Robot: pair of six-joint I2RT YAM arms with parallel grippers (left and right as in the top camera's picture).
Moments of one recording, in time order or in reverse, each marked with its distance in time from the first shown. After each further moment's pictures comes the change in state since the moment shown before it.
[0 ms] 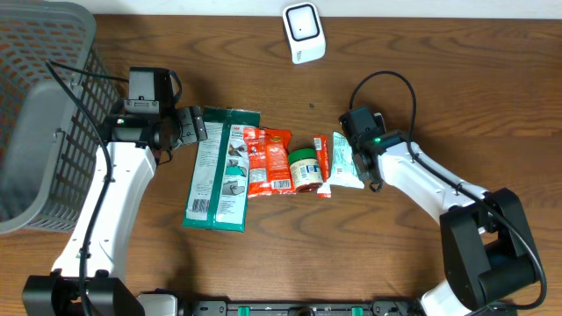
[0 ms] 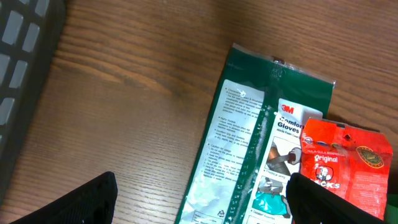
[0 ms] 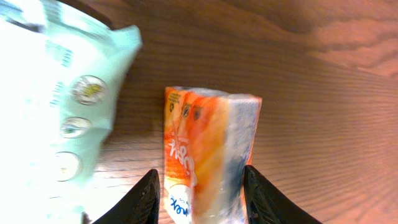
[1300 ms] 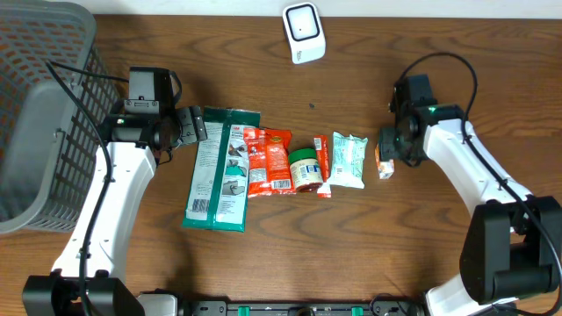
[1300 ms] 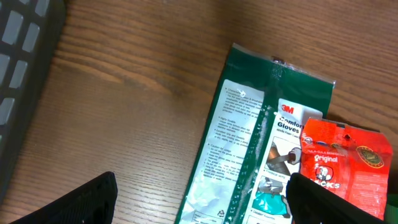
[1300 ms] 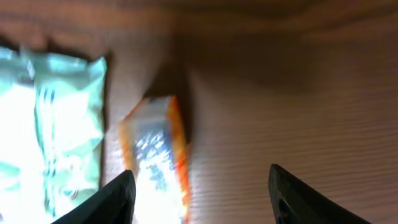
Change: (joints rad) left arm 0.000 0.000 0.000 0.000 0.000 0.000; right arm -0.262 -0.017 0.148 -0.159 -0.370 -0.018
